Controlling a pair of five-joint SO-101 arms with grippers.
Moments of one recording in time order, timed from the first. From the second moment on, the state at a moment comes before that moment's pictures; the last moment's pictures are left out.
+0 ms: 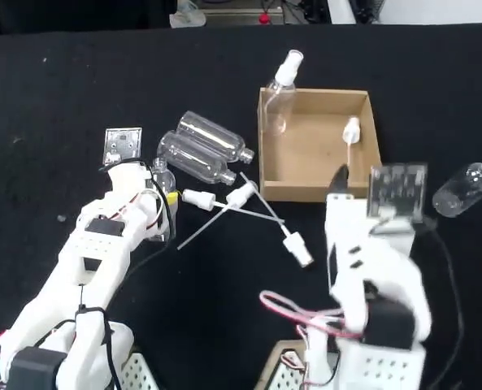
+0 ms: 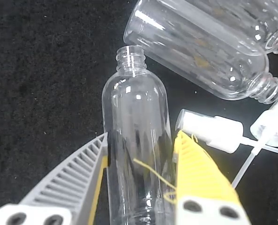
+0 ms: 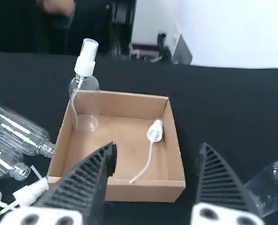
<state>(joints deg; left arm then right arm) 2.8 -29.8 65.4 22.4 6.3 7.8 -75.2 54.4 55.7 8.7</state>
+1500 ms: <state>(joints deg) 2.8 -29.8 65.4 22.4 6.3 8.0 24.7 -7.0 57.5 2.3</state>
